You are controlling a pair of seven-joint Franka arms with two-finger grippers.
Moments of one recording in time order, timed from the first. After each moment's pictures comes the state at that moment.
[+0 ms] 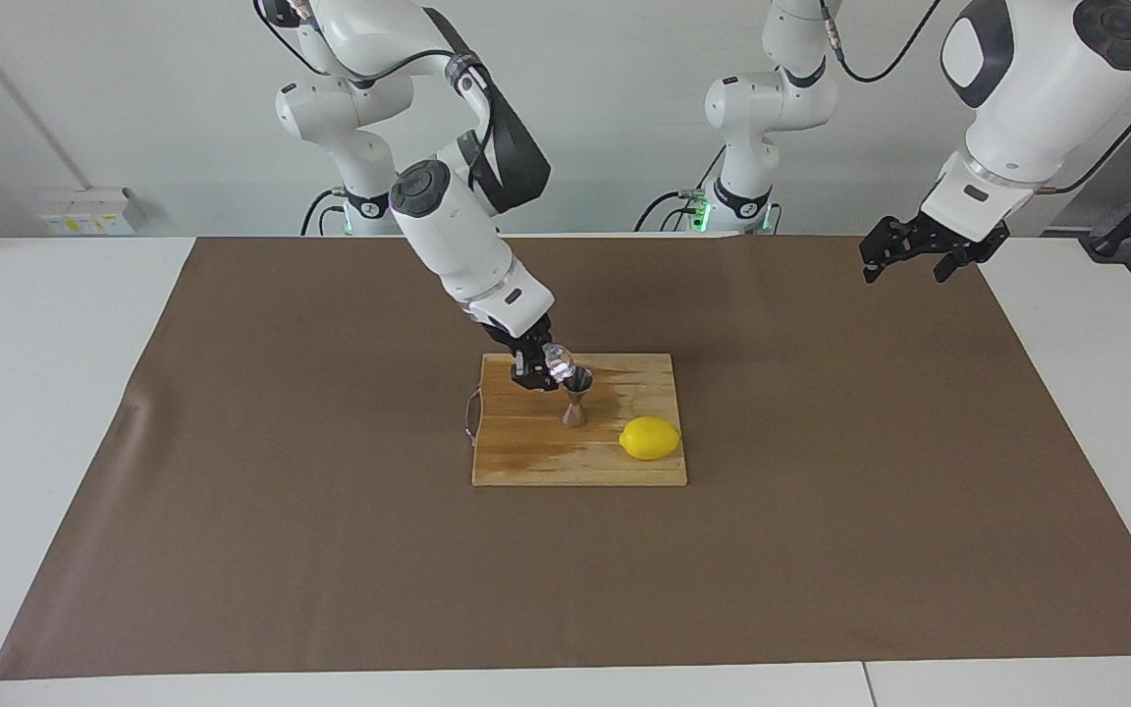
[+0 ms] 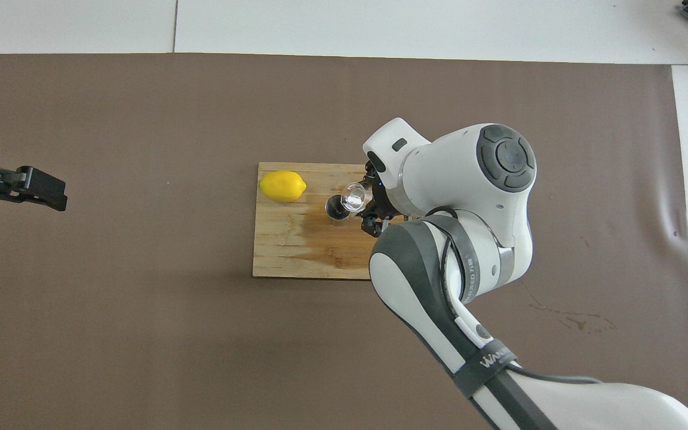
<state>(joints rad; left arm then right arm) 0.01 0.05 -0.06 -1.55 0.02 1.49 0.02 0.51 0.27 -0.04 -1.75 0.34 2.22 -1.20</state>
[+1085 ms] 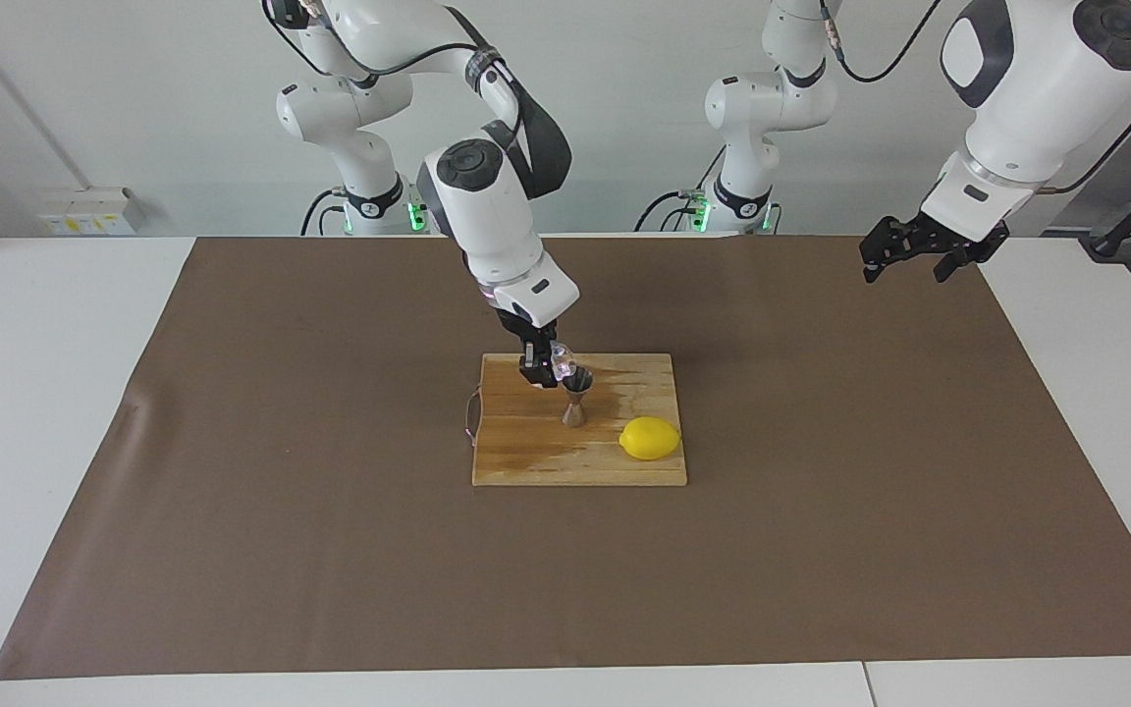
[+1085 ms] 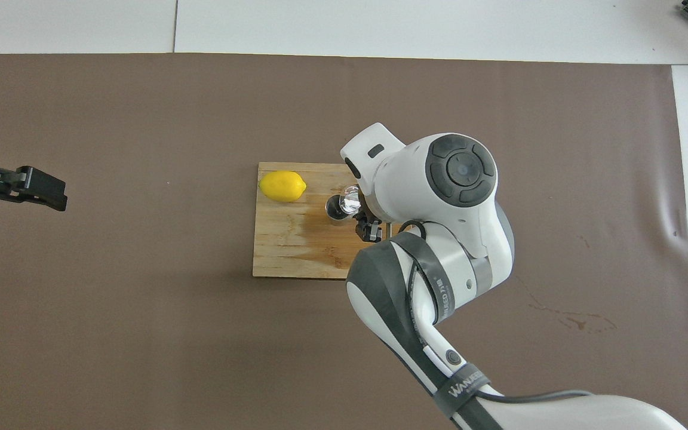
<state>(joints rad) 0.01 0.05 -0.06 -1.55 0.02 1.49 0.02 0.56 0.28 -0.04 -1.72 0.16 2.19 -1.02</state>
